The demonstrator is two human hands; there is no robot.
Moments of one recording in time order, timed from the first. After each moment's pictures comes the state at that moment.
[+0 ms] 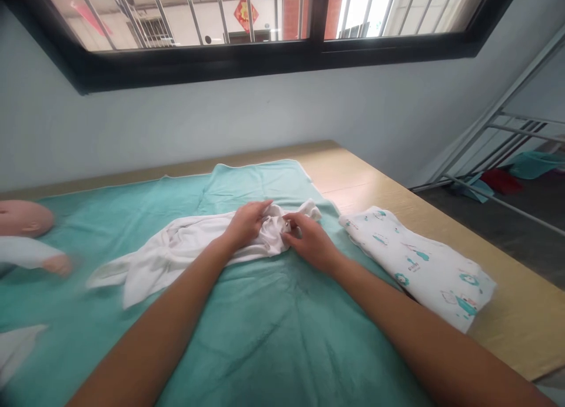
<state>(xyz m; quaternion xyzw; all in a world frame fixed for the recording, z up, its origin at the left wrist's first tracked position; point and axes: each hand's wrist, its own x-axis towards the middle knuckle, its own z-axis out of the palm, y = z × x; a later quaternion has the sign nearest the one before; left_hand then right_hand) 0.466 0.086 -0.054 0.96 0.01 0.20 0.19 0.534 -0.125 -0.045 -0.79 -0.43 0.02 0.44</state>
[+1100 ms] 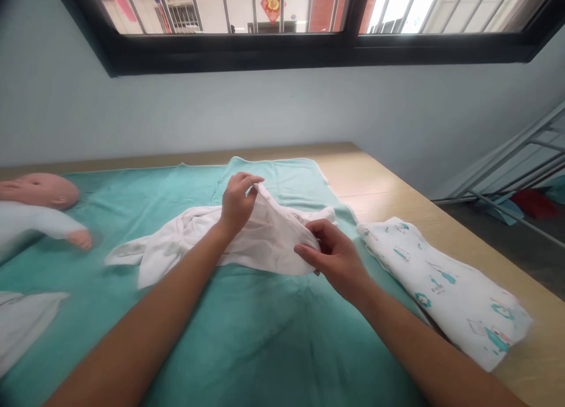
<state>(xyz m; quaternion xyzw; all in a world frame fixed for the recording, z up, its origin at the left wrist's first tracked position) 0.453 0.107 -0.017 0.86 0.08 0.45 0.22 0.491 -0.145 -0.004 -0.69 -0.31 0.22 0.62</state>
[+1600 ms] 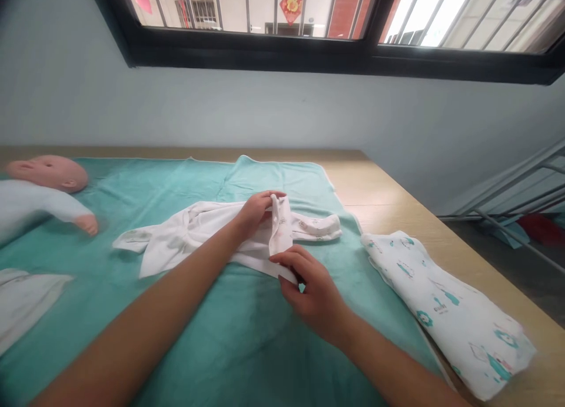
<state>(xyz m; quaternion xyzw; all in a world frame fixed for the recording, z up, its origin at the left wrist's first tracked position) 0.461 0.083 -0.016 0.58 0.17 0.16 0.78 0.453 -0.136 -0.016 -0.69 -0.52 0.13 0.49</state>
